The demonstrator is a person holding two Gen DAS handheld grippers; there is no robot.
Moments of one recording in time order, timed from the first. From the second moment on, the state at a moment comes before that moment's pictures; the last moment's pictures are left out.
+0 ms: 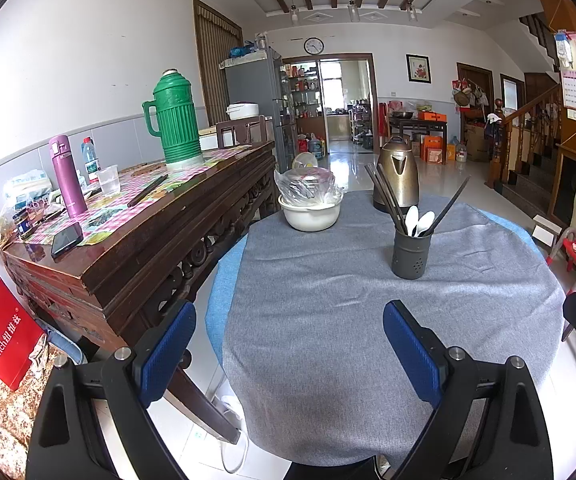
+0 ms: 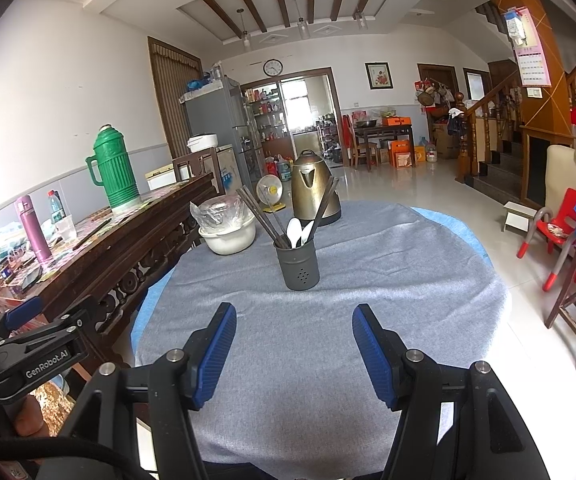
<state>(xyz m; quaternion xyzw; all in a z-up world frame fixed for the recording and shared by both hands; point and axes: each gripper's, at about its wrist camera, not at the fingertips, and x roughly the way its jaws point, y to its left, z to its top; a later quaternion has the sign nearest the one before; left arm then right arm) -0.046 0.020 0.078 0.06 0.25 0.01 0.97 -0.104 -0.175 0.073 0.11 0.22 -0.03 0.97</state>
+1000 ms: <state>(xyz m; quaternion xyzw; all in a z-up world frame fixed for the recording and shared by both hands) 0.044 0.004 0.070 0.04 0.28 0.03 0.96 0.002 -0.182 0.098 0.09 0.22 -0.02 0.97</state>
